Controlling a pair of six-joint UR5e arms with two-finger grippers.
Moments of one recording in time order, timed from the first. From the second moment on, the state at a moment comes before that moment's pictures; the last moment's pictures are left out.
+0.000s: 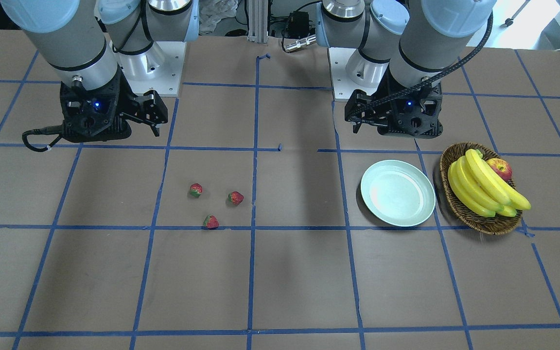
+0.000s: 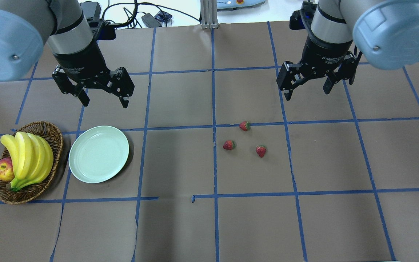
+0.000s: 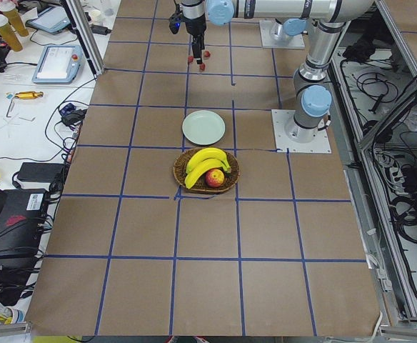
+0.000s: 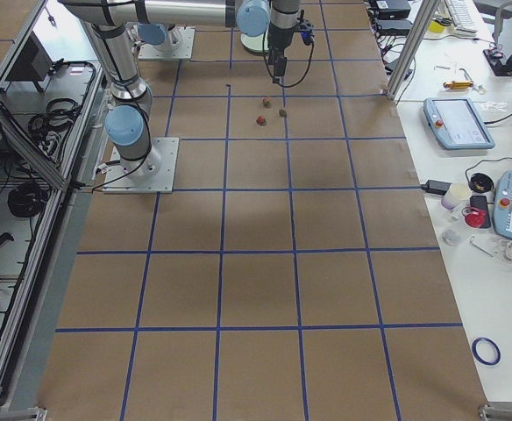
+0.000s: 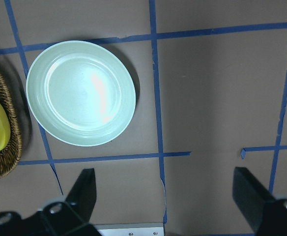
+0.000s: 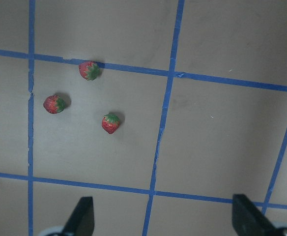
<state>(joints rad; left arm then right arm) -1.60 -1.63 -1.55 -1.67 1.61 0.04 1.61 -1.51 1.58 -1.54 -1.58 -0.09</state>
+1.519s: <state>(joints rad) -1.61 -1.66 -1.55 -1.65 1.62 0.04 1.61 -1.50 1.58 -1.54 -1.59 -0.07</state>
